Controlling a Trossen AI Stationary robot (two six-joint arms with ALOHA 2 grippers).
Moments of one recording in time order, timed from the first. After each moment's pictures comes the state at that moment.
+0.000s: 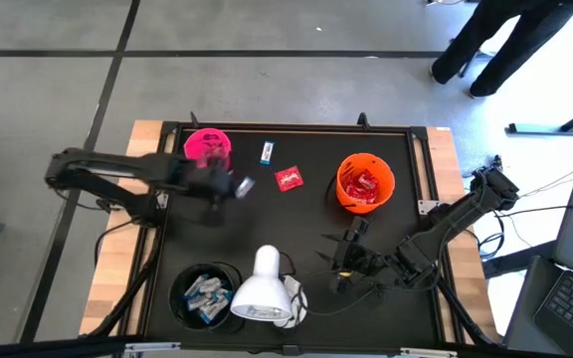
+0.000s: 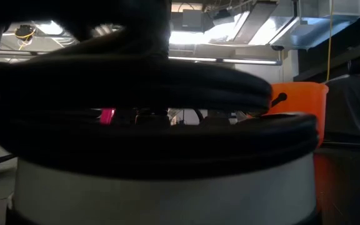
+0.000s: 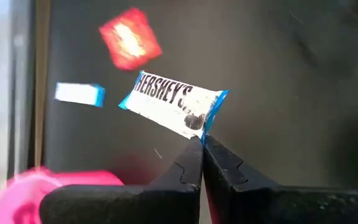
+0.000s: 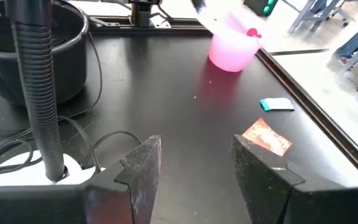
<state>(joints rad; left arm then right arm) -0.04 1.18 1.10 -0.99 -0.25 0.08 0.66 1.57 1.32 -0.63 0.89 0.57</state>
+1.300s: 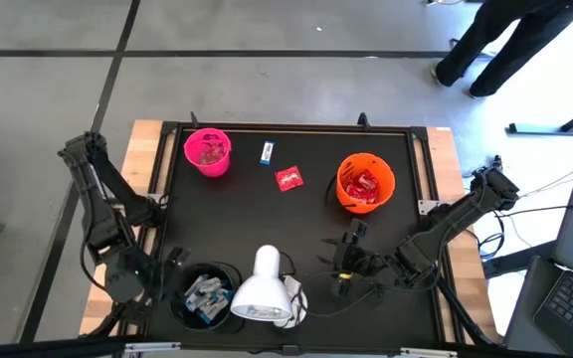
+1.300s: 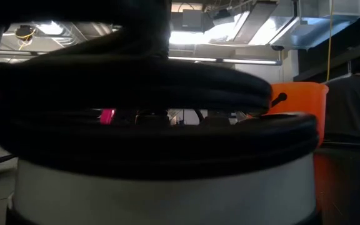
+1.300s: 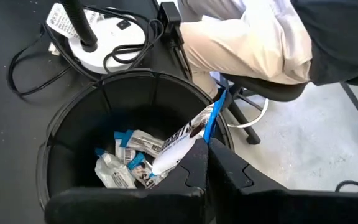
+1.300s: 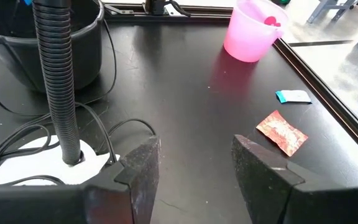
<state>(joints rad) -1.00 1.16 1.10 -0.76 -0.24 -0.65 0.66 1.57 1.32 -0.64 0.82 0.57</state>
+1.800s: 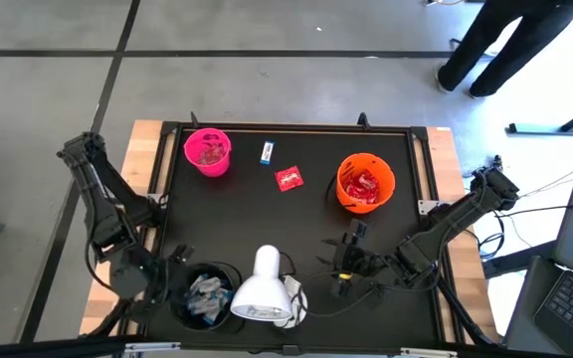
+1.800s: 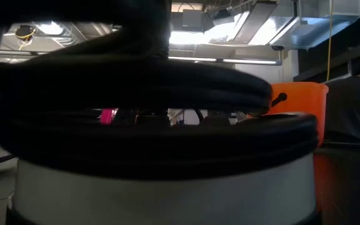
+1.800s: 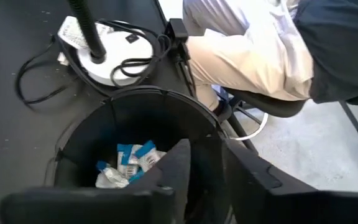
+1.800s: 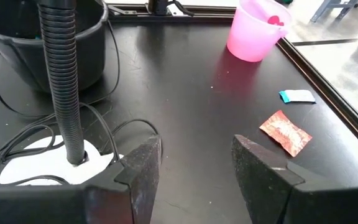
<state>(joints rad) -0.95 1.16 1.10 -0.72 -0.24 -0.65 0.66 1.57 1.32 -0.63 0.81 0.57</state>
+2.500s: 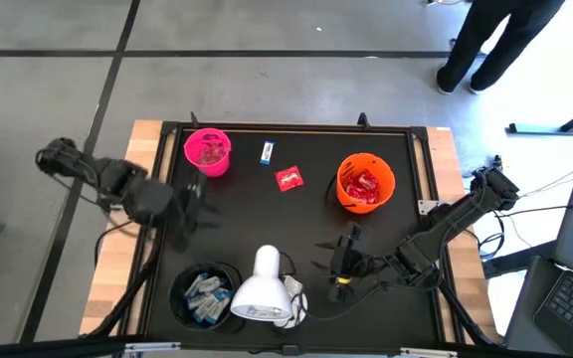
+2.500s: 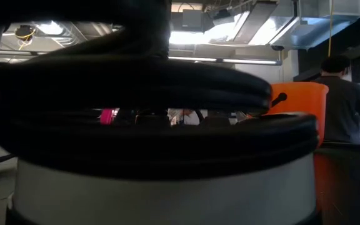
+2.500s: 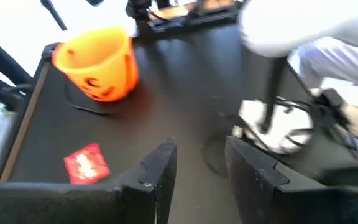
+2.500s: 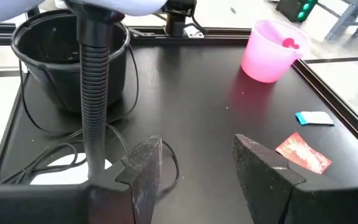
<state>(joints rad) -0.39 0.93 1.10 -0.74 -0.27 -0.04 0.66 1.57 1.32 -0.49 0.79 0.47</state>
